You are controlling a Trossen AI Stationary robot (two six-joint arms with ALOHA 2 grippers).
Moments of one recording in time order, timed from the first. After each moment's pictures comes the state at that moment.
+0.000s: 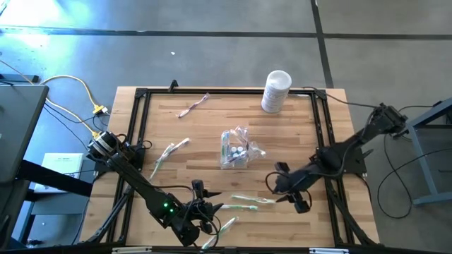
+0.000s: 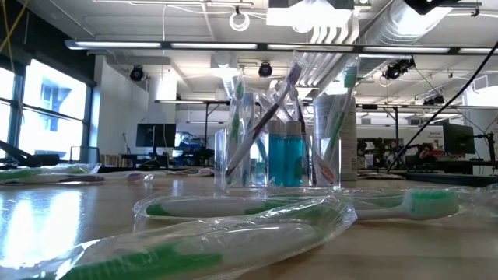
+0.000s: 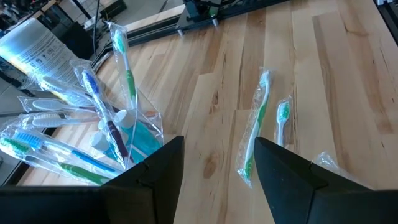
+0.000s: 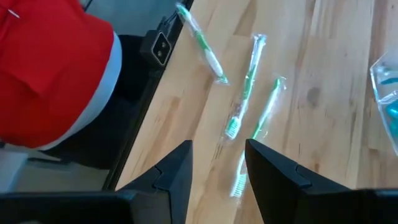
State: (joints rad) left arm -0.75 1.80 1.34 -0.34 -0.99 -0.37; right arm 0.56 1.24 1.01 -0.57 -0.01 0.34
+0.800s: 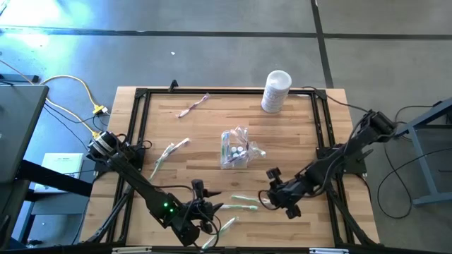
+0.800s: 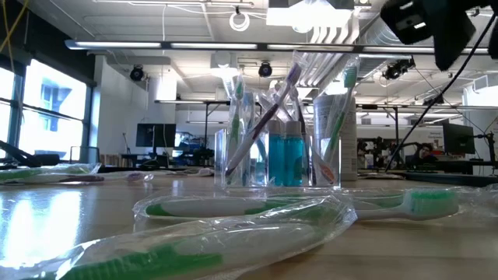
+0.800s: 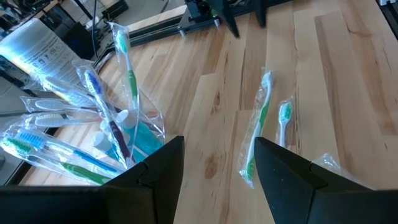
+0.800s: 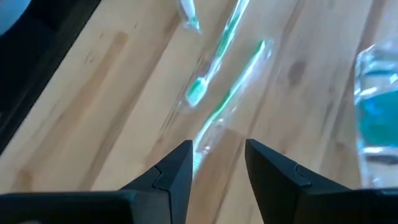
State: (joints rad) left arm -0.74 1.80 1.34 -0.34 -1.00 -0.37; right arm 0.62 1.45 1.01 -0.59 0.16 0.15
